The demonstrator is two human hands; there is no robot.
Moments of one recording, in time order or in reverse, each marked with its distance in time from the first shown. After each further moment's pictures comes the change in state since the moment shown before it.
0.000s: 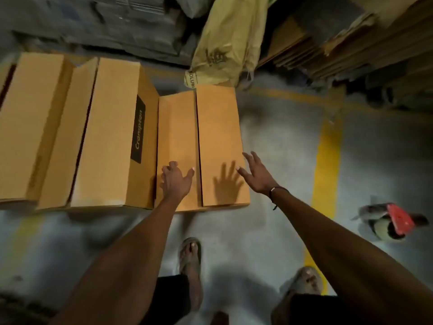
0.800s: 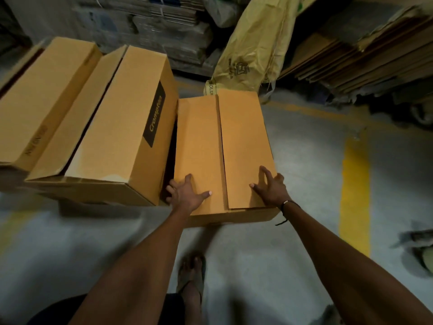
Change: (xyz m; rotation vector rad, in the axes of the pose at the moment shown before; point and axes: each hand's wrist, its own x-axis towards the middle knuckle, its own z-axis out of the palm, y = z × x) left_hand 0.013 -0.095 0.084 0.132 -0.031 -0.029; right_hand 0.037 0.089 0.102 -0.077 0.091 0.189
